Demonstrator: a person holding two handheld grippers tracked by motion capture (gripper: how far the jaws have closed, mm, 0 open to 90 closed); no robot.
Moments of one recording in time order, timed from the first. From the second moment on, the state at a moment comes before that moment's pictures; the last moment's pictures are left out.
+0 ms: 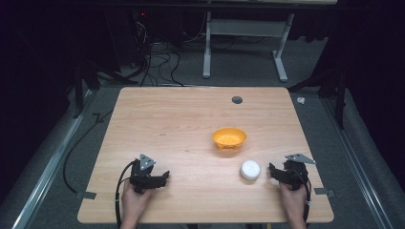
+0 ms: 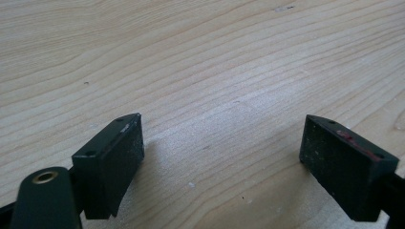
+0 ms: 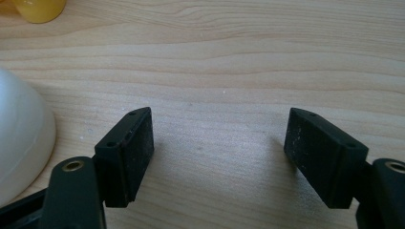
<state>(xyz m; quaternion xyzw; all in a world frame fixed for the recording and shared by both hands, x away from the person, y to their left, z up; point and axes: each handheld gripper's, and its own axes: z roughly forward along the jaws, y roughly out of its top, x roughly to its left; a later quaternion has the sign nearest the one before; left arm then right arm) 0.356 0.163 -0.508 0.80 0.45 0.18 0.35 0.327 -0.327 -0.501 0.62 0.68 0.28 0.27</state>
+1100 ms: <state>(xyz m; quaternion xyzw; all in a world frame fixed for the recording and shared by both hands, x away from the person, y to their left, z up) 0.356 0.163 -0.508 0.80 0.45 0.18 0.35 0.328 -0.327 -0.502 0.61 0.69 0.29 0.26</state>
